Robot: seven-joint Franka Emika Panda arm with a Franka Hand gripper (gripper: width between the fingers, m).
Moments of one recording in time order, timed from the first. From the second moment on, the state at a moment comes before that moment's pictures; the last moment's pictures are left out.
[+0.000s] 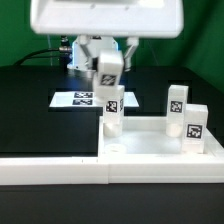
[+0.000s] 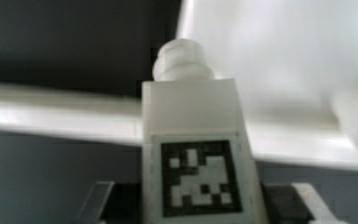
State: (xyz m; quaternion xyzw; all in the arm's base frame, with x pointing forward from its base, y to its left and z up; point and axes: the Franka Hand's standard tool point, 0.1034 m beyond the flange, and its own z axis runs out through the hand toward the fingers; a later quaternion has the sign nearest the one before) arm 0.651 -0.014 0.149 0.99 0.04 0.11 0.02
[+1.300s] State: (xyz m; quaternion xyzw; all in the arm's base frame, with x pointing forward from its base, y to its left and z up) arm 0.663 0.010 0.163 0.99 -0.01 0.16 -0.01
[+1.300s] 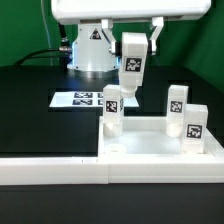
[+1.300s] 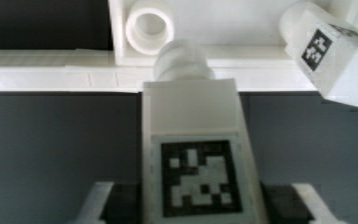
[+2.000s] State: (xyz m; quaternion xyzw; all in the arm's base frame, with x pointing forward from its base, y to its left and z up) arm 0.661 -0.006 0.148 0.97 -0.06 0.25 0.00
